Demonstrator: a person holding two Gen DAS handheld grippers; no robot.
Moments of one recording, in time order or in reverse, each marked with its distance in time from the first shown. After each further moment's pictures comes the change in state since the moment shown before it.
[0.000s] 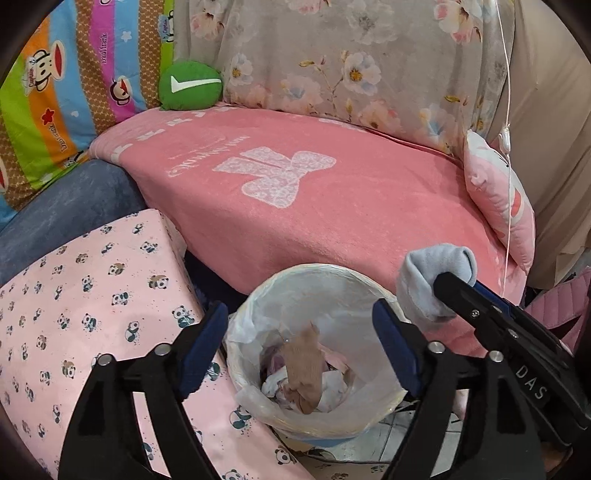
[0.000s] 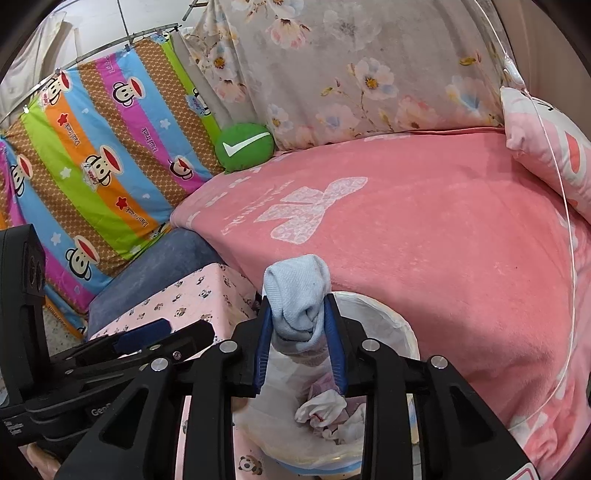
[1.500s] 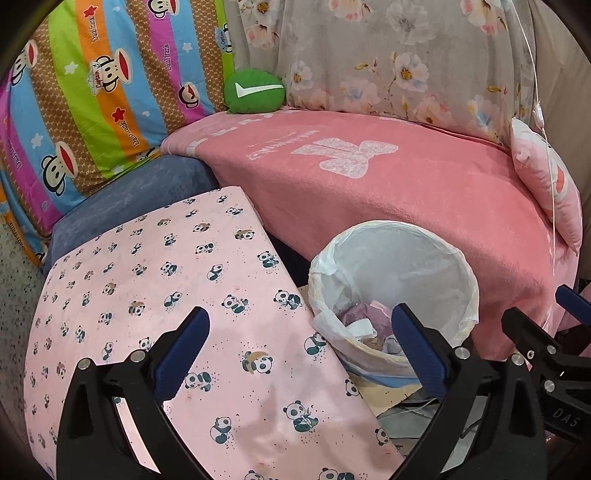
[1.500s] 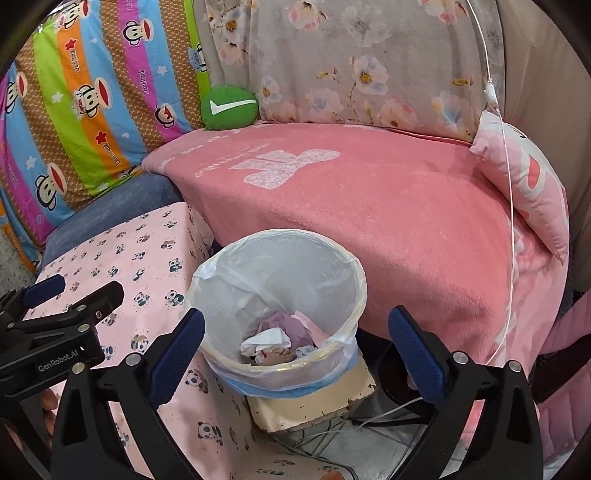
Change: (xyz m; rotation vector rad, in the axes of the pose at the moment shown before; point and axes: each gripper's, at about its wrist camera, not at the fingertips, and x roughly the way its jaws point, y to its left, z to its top) left arm -0.041 0.014 -0.077 -0.015 -0.033 0.260; right arm -0.045 0.017 -0.071 -0.199 0.087 -0.216
